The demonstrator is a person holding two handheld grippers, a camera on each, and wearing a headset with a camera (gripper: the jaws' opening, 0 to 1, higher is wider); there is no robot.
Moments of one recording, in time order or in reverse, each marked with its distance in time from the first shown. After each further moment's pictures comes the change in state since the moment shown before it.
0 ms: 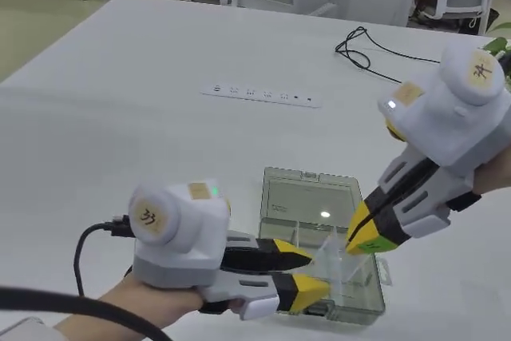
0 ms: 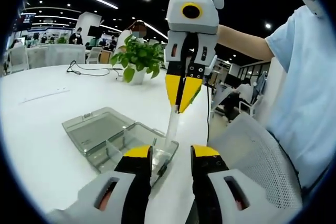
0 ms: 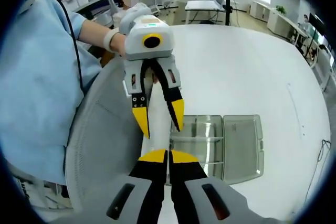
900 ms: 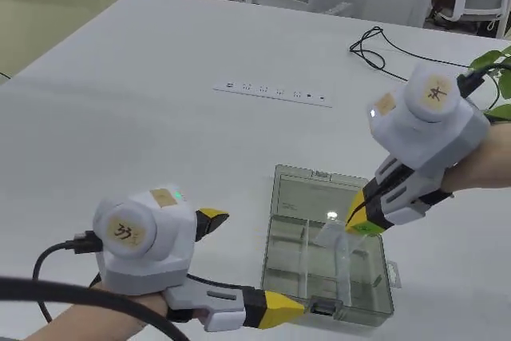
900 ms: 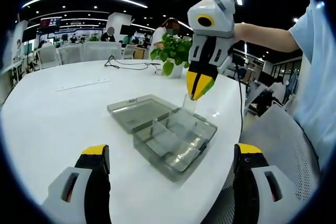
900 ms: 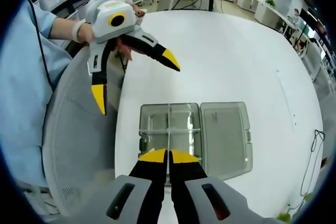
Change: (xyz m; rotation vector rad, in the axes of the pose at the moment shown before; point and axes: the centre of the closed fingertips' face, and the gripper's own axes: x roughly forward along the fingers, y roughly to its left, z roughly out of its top) left arm -0.041 0.052 -0.026 -0.019 0.023 0.295; right arm 0.027 -0.047 -0.019 0.057 0.095 -0.117
